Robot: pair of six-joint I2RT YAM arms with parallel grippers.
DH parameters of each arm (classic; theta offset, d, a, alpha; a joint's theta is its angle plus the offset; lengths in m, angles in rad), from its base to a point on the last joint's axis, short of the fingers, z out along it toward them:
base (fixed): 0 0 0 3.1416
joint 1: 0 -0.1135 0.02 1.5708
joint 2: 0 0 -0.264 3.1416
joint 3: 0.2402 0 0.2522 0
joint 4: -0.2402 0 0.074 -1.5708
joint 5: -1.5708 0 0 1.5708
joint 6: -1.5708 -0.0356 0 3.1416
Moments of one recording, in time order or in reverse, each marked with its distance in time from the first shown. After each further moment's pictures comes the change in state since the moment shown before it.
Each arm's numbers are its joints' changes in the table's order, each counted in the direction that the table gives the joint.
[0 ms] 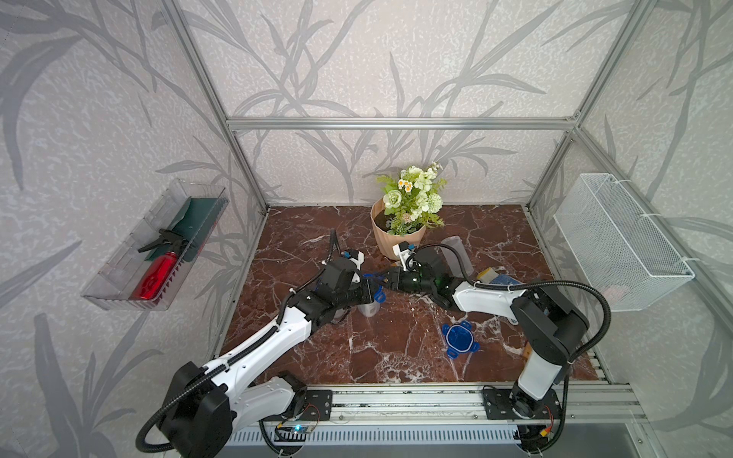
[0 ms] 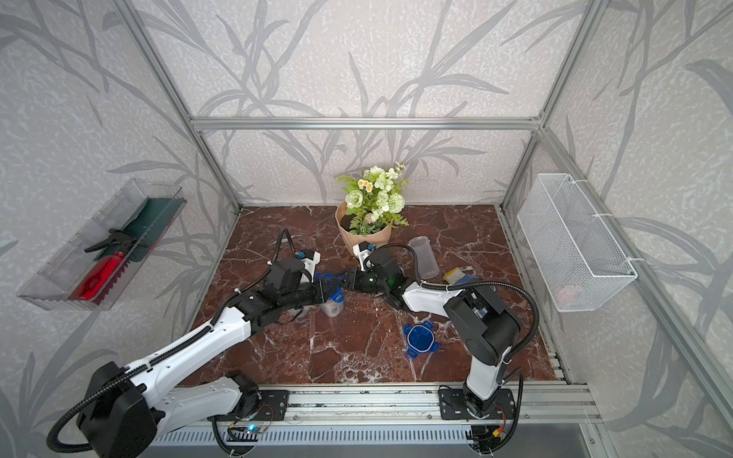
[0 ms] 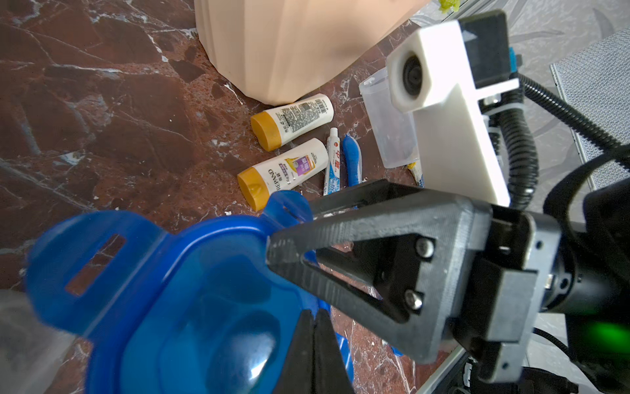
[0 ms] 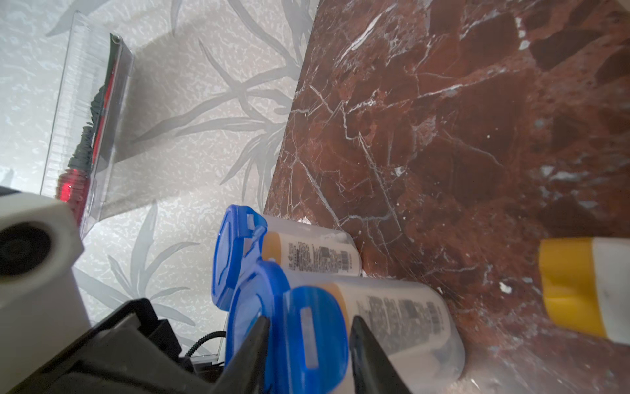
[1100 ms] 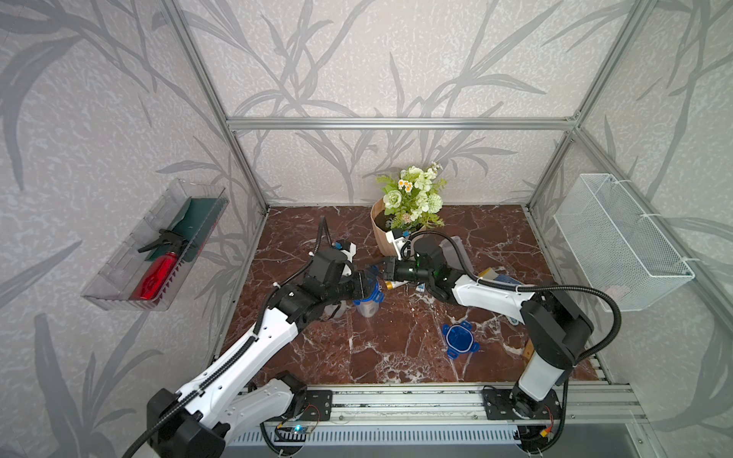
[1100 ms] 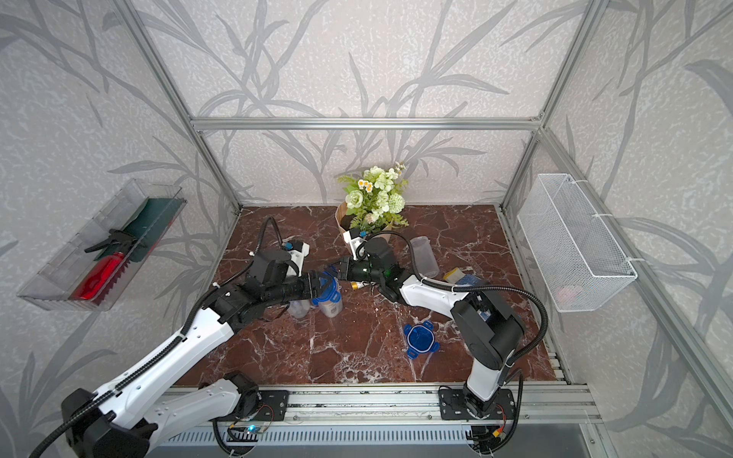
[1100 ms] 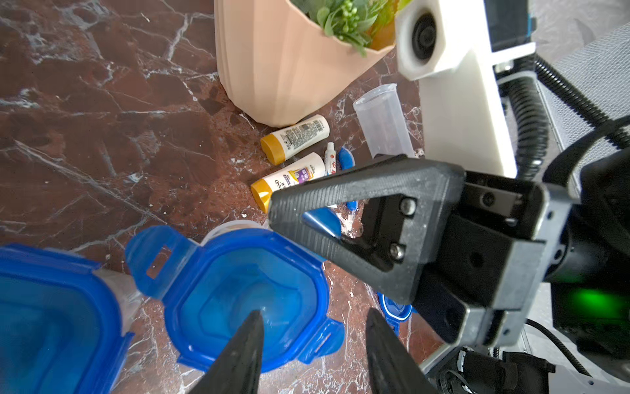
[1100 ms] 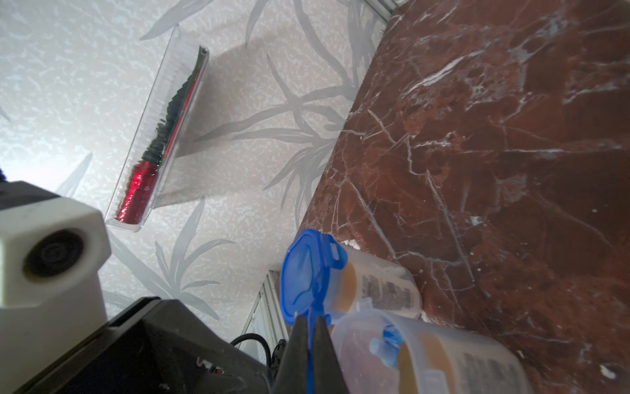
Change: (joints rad) left arm -0.011 -0.116 0.185 -0.268 0.042 -0.063; right arm -0.040 -0.055 0.124 -0.059 0.034 0.048
